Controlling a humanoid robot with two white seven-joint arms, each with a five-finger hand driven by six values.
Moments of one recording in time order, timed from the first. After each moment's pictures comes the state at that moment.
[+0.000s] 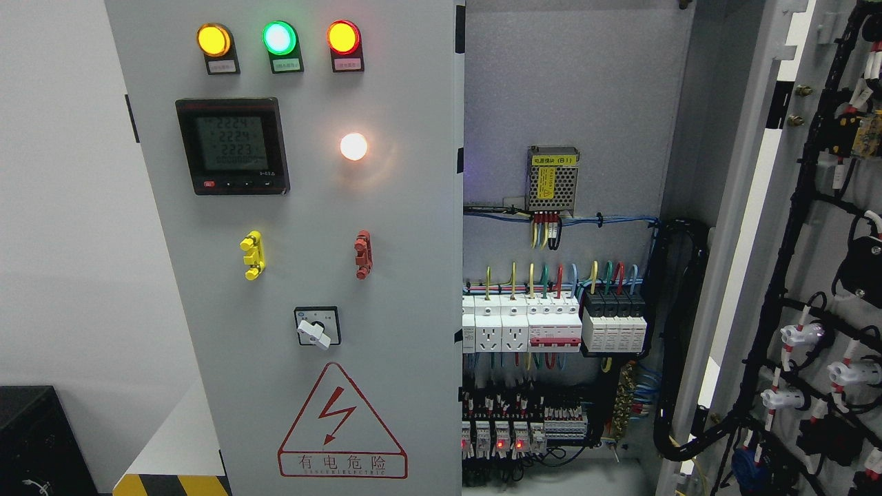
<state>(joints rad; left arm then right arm) 0.15 0.01 0.26 -0.01 -0.05 -0.19 -0.18 0.65 0.06 0.13 -1.44 0.10 -0.28 -0.06</state>
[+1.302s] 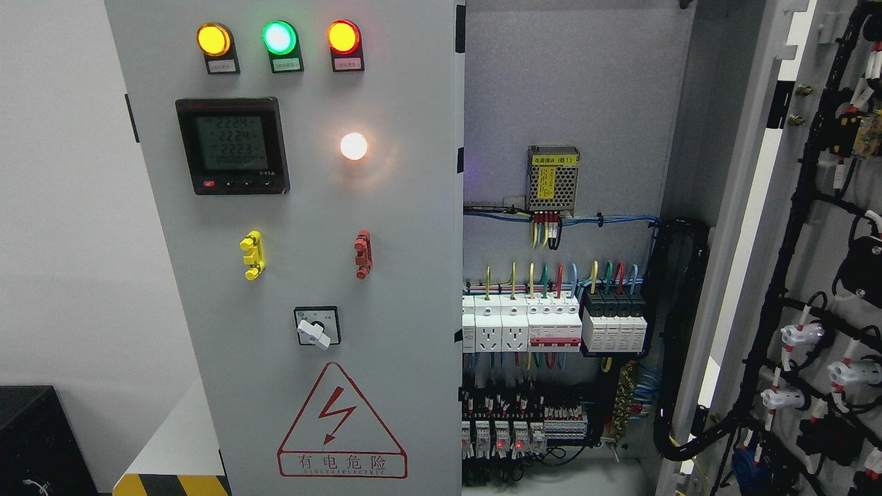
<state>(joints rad) 0.12 0.01 -0.10 0.00 0.14 -0.19 -0.18 0.53 -0.01 0.26 -1.96 0.10 -0.29 -0.06</state>
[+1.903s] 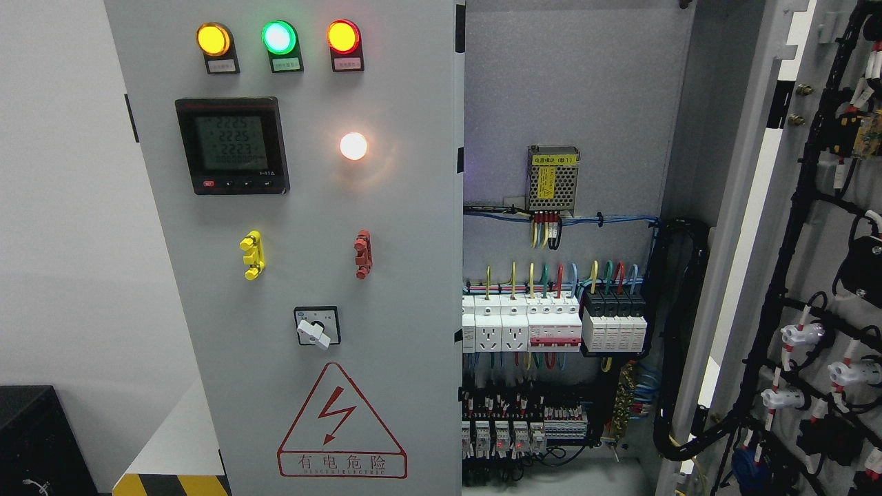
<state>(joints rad) 0.10 0.01 -0.15 0.00 0.12 -0.03 -0.20 0.30 -0.04 0.29 -2.03 0.06 -0.27 -0.07</state>
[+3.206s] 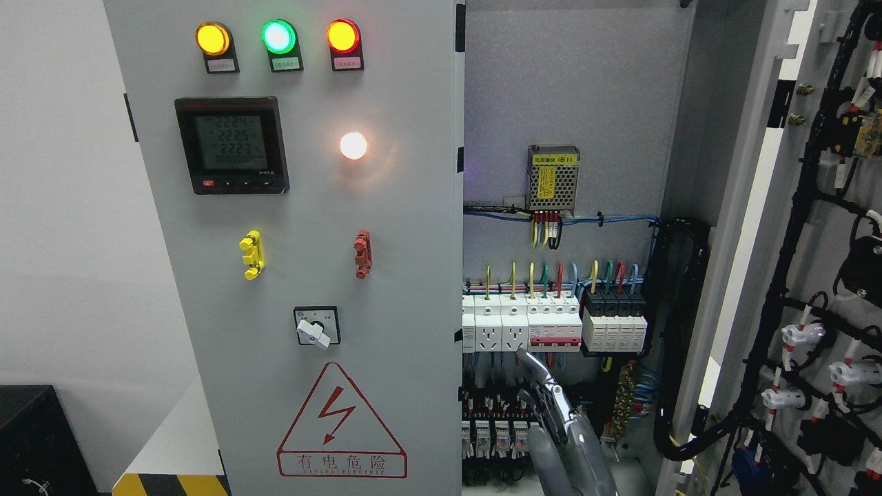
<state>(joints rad) 0.06 0.00 -0.13 0.00 0.12 -0.05 -0.18 -0.20 -0.01 0.33 -1.97 0.00 0.01 -0.06</state>
